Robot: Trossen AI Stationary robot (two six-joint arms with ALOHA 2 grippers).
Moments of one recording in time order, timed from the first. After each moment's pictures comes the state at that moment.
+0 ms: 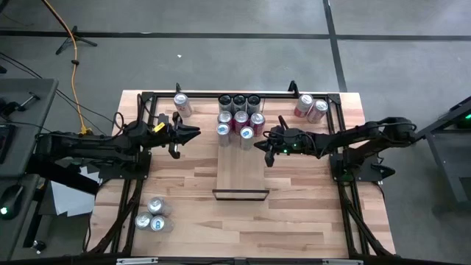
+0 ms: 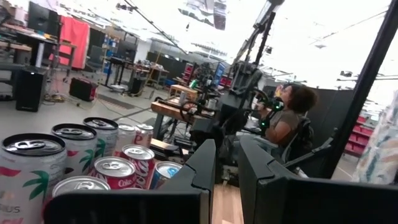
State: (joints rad) left arm 0.17 0.74 0.24 0.71 0.00 -0.30; right arm -0.09 1.40 0.52 0.49 0.12 0.38
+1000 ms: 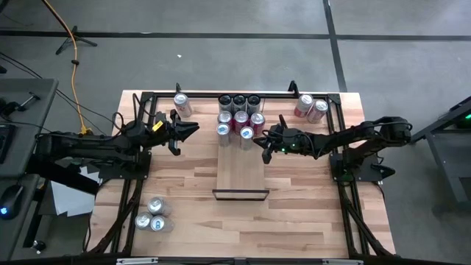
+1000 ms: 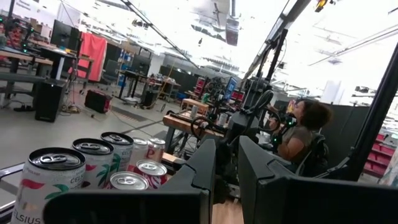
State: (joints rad) left arm 0.17 0.74 0.24 0.76 -0.08 -0.30; right arm -0.09 1.44 0.52 0.56 0.20 0.39
